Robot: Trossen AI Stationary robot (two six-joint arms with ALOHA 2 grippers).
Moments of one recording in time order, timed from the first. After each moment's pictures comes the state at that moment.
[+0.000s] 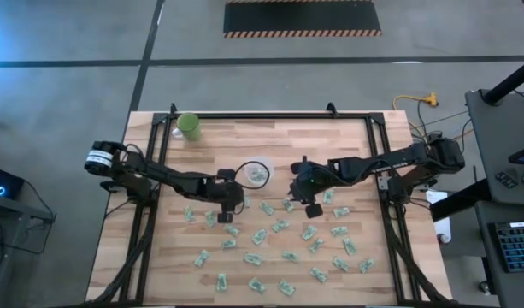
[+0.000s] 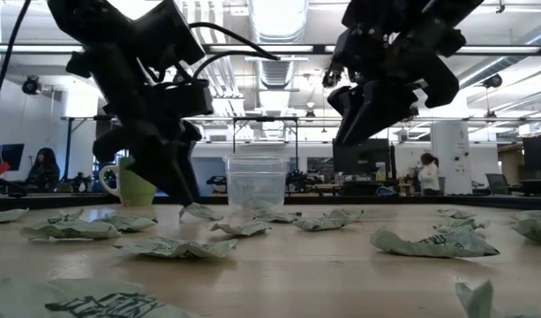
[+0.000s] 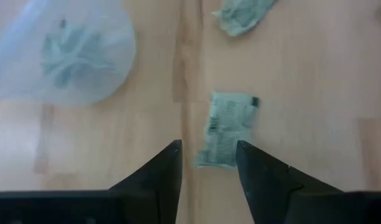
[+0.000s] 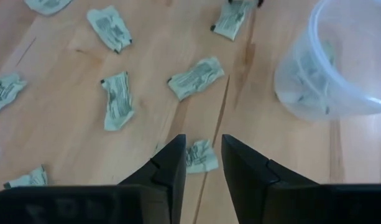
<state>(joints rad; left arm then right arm) -0.11 1.54 0.73 -0.16 -0.19 0.00 0.00 1.49 0.84 -0.23 -0.11 -0.24</state>
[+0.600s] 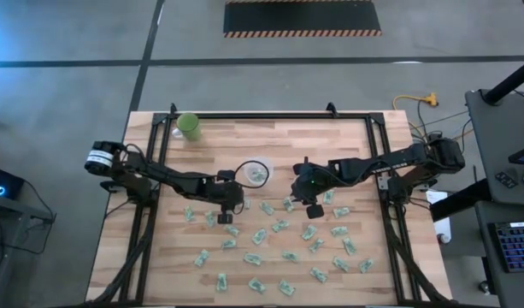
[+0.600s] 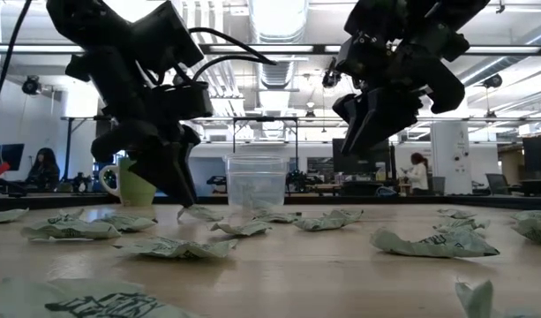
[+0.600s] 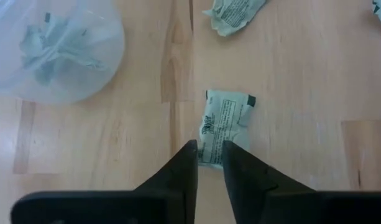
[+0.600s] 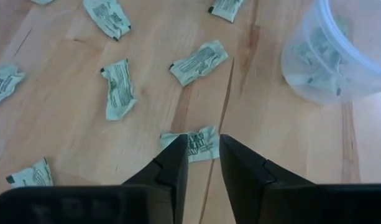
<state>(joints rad) -0.10 1.54 0.71 -0.13 -0.16 -0.02 0.00 1.49 0.82 -0.23 -0.11 -0.20</state>
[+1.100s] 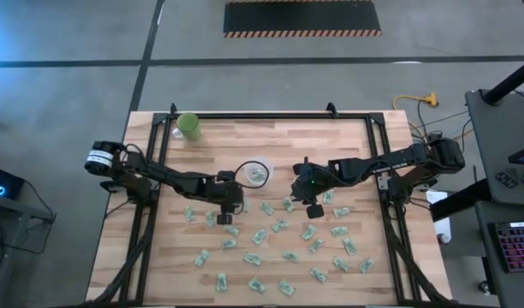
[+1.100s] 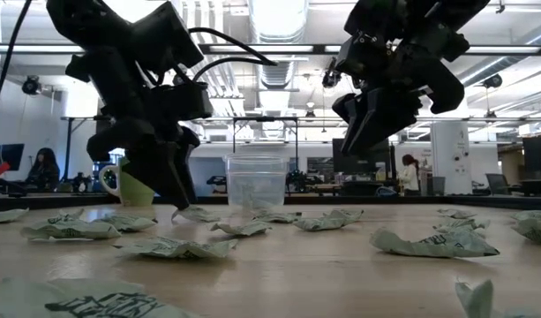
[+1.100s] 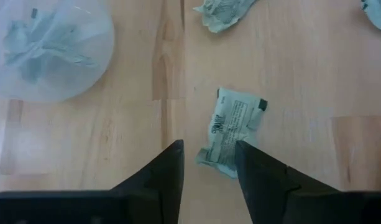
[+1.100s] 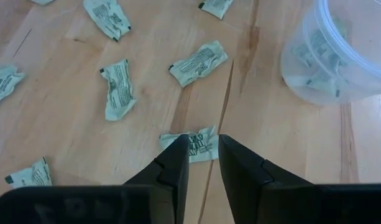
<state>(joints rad) -0.10 1.54 0.71 -0.14 -0.13 -0.02 0.00 1.49 0.82 -0.23 -0.11 -0.21</state>
